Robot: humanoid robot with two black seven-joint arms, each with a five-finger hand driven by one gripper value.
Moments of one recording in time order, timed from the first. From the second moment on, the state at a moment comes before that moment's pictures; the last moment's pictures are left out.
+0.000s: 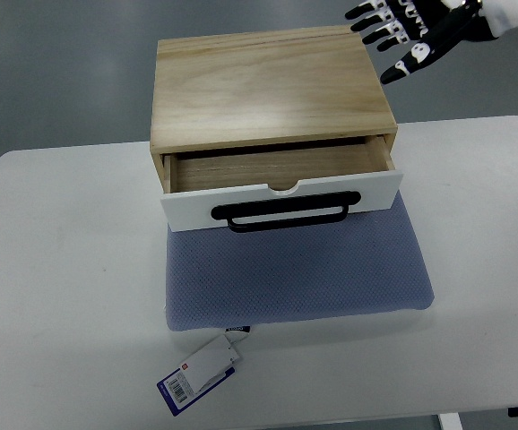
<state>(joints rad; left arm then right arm) 0.00 0.00 -0.07 -0.16 0.01 -0.02 0.07 1.24 -0.76 0.69 1.10 -0.44 0.61 -0.43</state>
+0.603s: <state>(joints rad) 0.00 0.00 -0.07 -0.16 0.01 -0.02 0.07 1.03 -0.57 0.79 0.57 0.18 0.53 -0.27</state>
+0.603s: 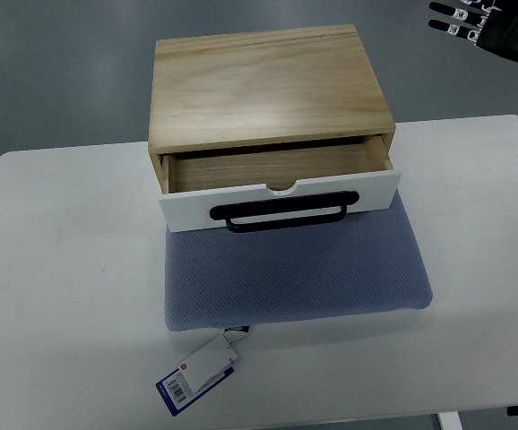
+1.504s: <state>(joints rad) 0.00 0.00 -0.07 -0.16 0.01 -0.02 0.07 0.95 -0.44 0.70 0.50 0.14 0.27 -0.04</state>
